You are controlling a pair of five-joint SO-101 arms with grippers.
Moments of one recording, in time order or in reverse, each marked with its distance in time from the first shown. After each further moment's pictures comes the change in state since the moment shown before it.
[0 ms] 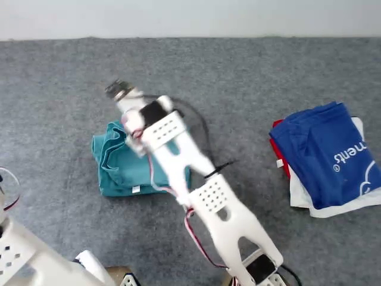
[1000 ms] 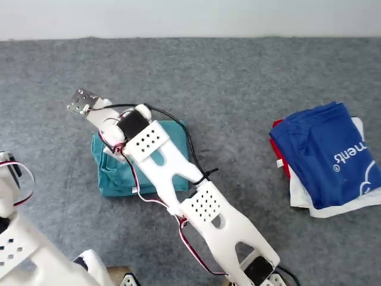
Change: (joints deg) left arm 7.2 0.0 3.9 0.0 0.0; right arm -6.2 -6.5 -0.4 -1.1 9.2
